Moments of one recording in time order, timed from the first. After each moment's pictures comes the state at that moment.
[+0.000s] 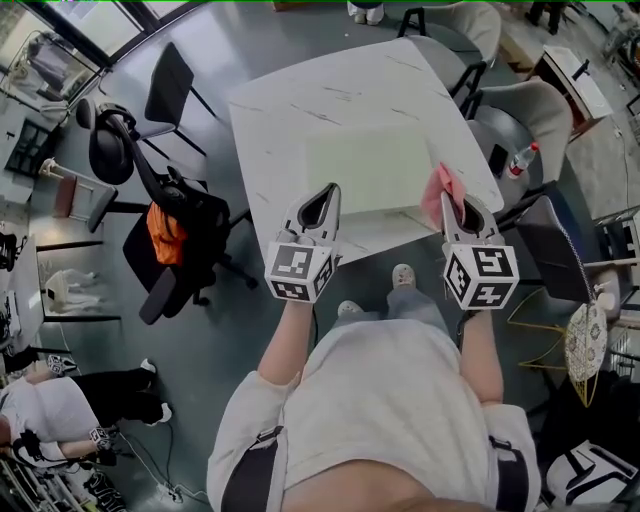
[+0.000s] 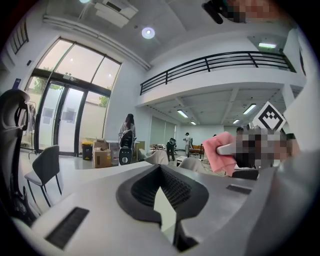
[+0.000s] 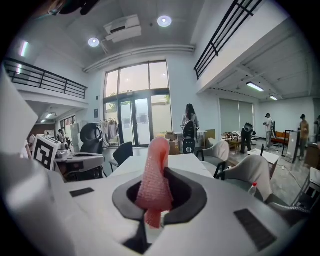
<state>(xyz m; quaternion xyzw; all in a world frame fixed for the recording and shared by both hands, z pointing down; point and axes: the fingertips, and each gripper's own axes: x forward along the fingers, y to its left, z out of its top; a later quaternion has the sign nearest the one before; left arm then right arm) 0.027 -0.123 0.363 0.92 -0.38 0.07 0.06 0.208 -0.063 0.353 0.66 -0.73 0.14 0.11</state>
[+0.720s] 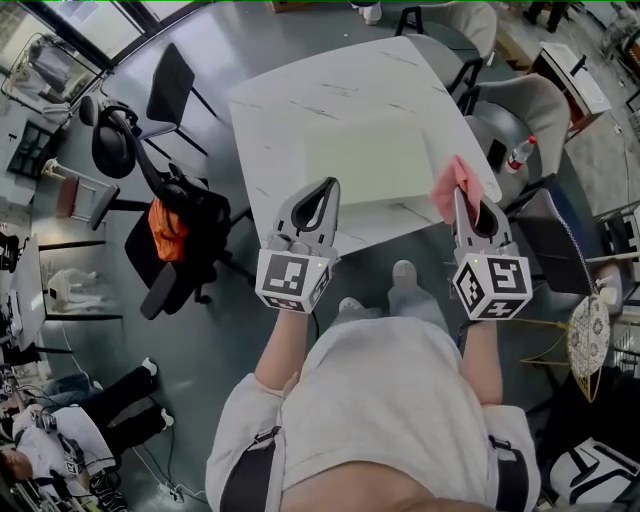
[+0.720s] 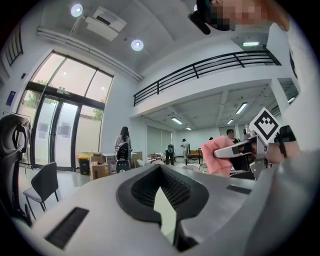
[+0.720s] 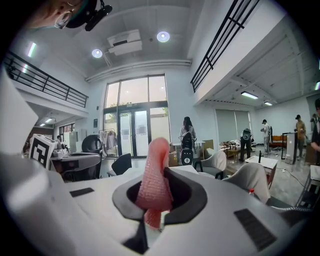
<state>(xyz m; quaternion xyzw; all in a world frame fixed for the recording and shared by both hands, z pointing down) 0.029 -0.087 0.306 0.93 -0.37 0.03 -0.01 0.217 -0.029 0.312 0.68 -0.73 0.10 0.05</state>
